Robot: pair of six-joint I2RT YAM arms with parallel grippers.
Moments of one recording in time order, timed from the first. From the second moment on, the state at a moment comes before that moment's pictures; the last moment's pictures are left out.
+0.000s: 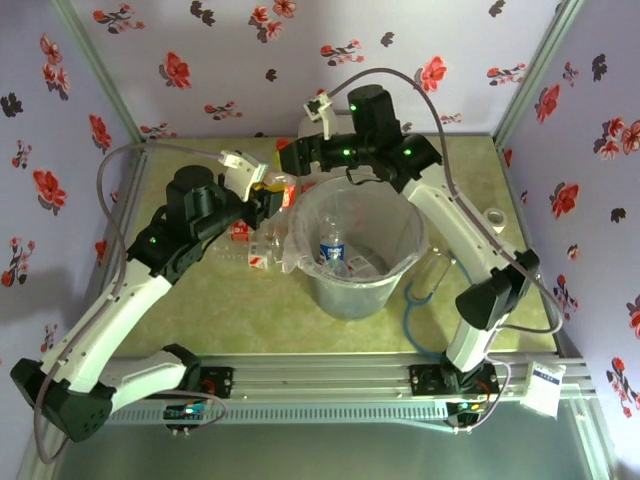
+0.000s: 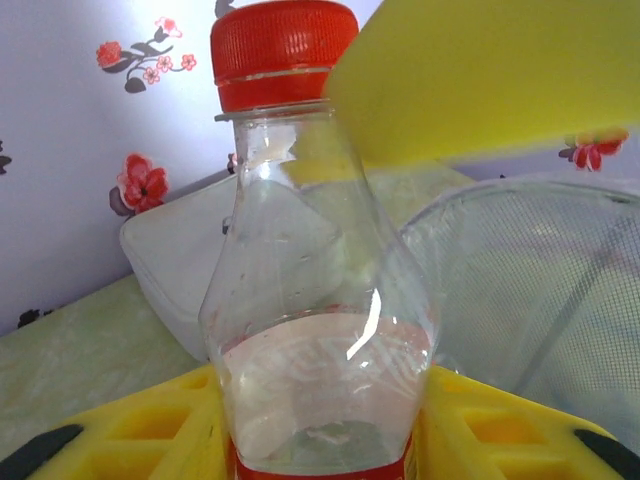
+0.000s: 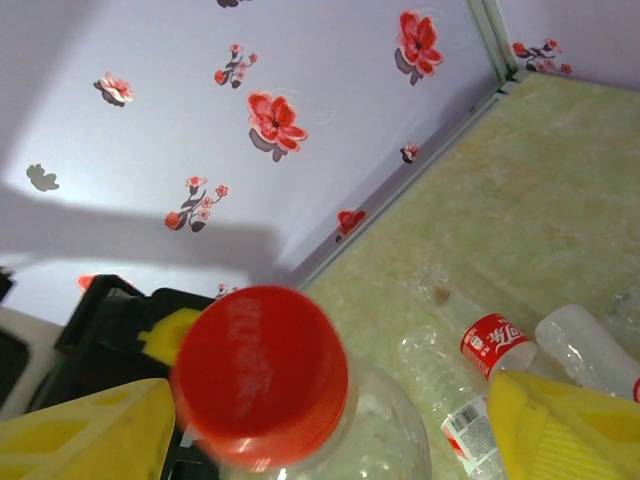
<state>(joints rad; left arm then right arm) -0.59 1.07 1.17 -0.35 0.17 0.04 0.65 1.75 1.98 -0.65 -0.69 0.36</state>
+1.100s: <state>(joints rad) -0.41 0.88 1.14 -0.66 -0.13 -0.40 0.60 1.41 1.98 -0.54 -0.29 0.32</state>
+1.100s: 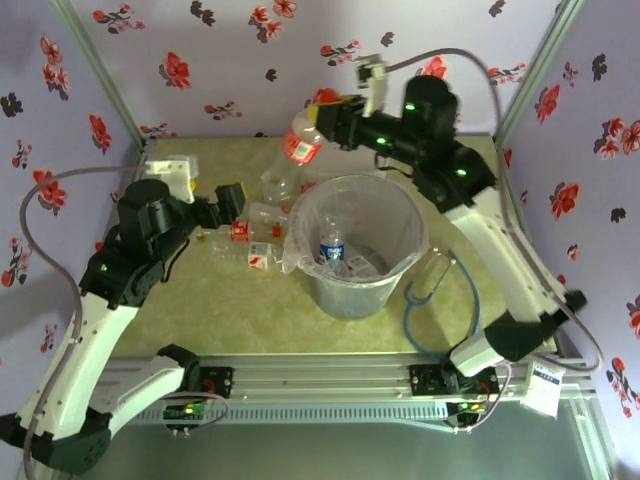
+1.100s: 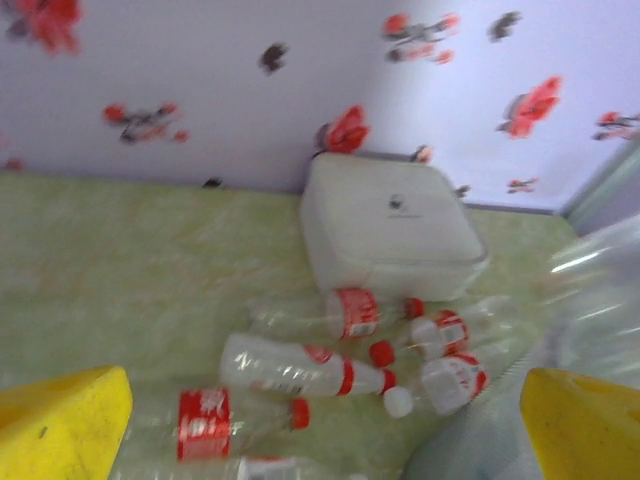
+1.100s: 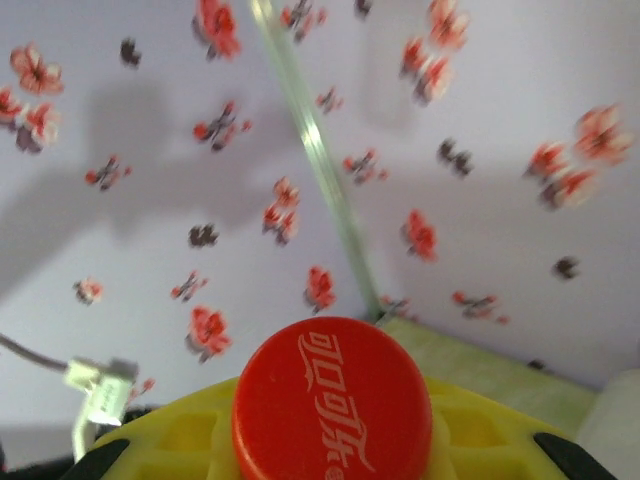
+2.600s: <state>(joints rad) -0.38 1.01 0.60 -0.47 -0.07 -0.87 0.60 1.29 1.34 -0.78 -0.29 0.23</state>
